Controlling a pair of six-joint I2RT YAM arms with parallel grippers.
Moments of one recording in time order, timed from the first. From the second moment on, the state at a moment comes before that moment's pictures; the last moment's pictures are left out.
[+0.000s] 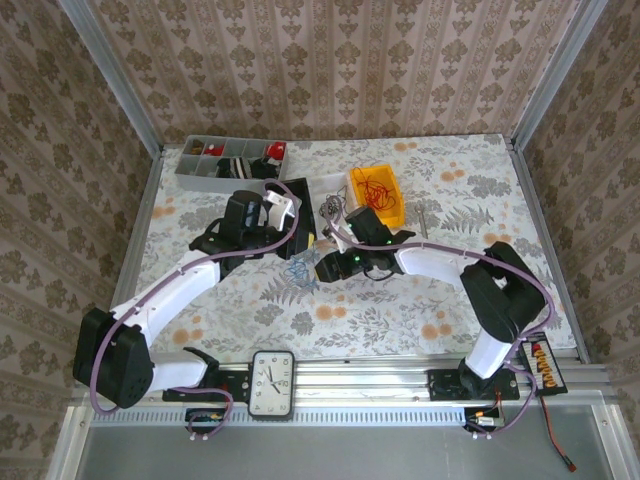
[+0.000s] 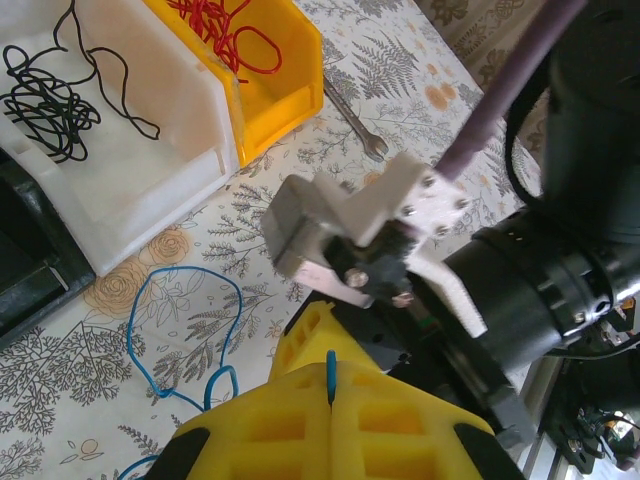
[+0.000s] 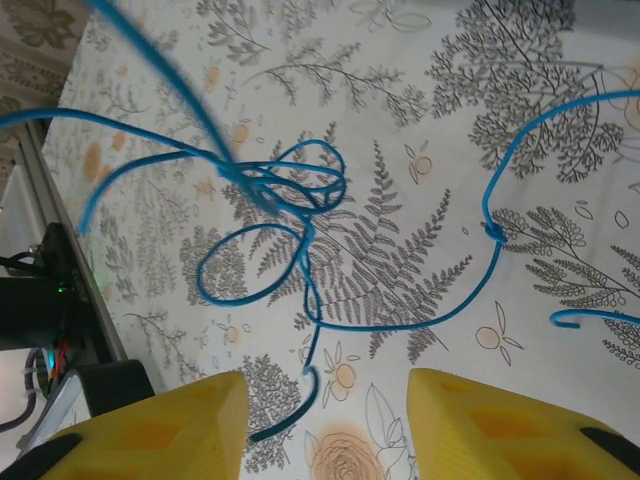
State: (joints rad) left arm -0.54 1.26 0.88 -0.25 0.57 -0.27; right arm 0.65 1.72 1.00 -0.17 -0.55 0.31
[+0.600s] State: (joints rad) left arm -0.46 1.05 0.76 -0.23 0.16 -0.35; right arm 0.46 1.56 0.72 -0.04 -0.23 0.57
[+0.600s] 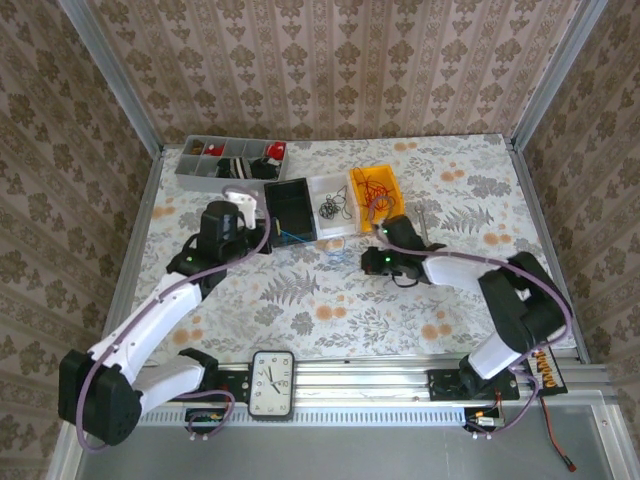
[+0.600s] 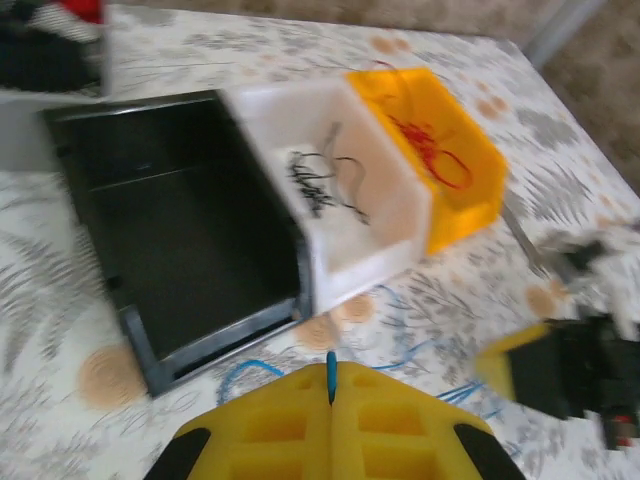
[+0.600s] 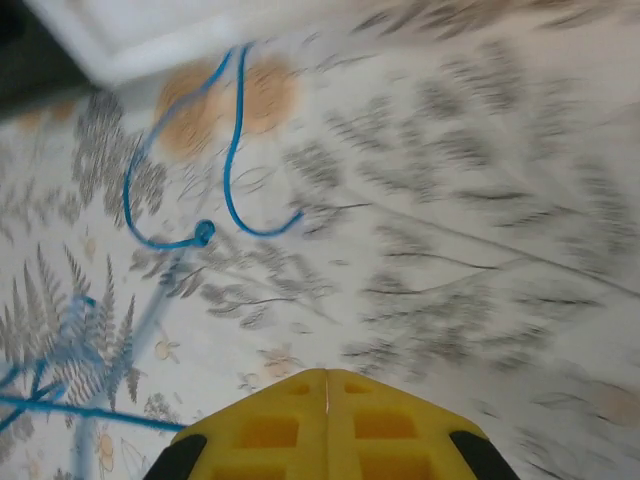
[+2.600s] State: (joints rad) left arm -0.85 1.71 1.01 -0.48 0.10 0.07; right arm 0.31 1.29 0.61 -0.22 0.12 0.75
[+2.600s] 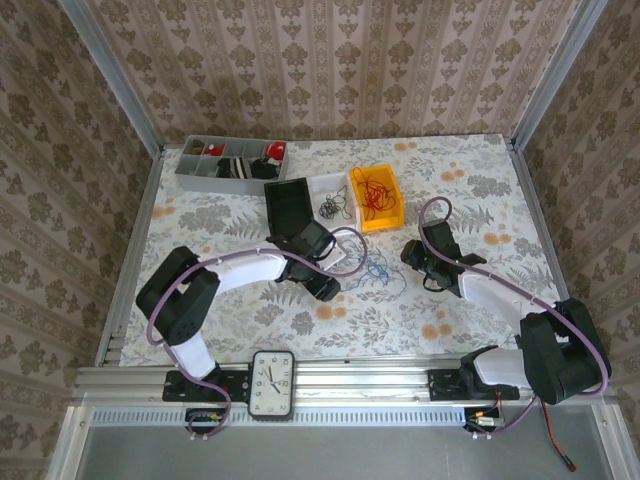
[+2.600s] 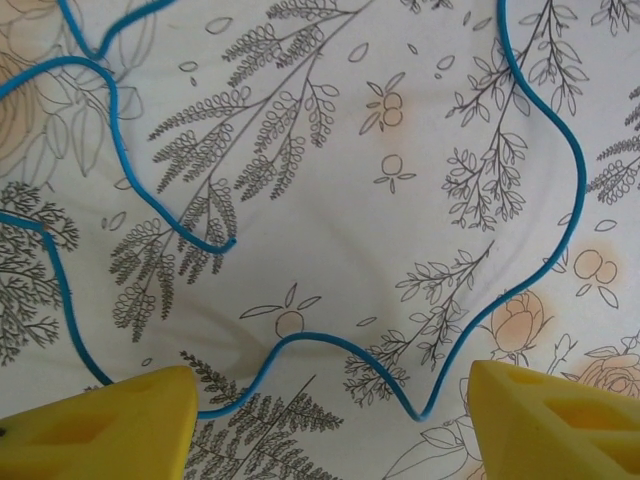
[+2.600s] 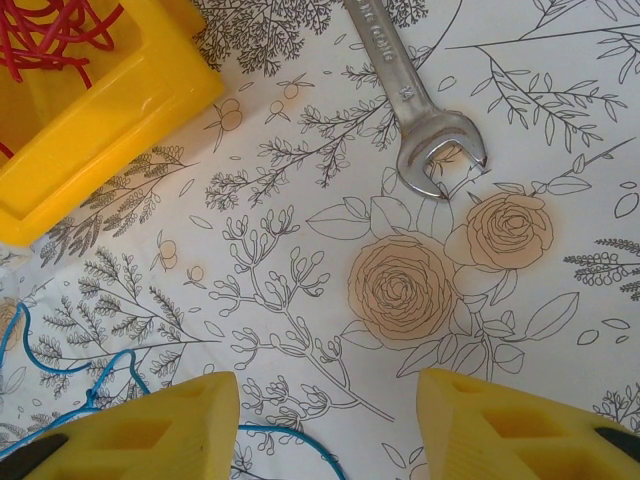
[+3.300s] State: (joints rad) left arm -0.63 1.49 1.16 -0.60 0.41 0.01; right arm 0.34 1.32 0.61 -0.13 -0.04 0.67
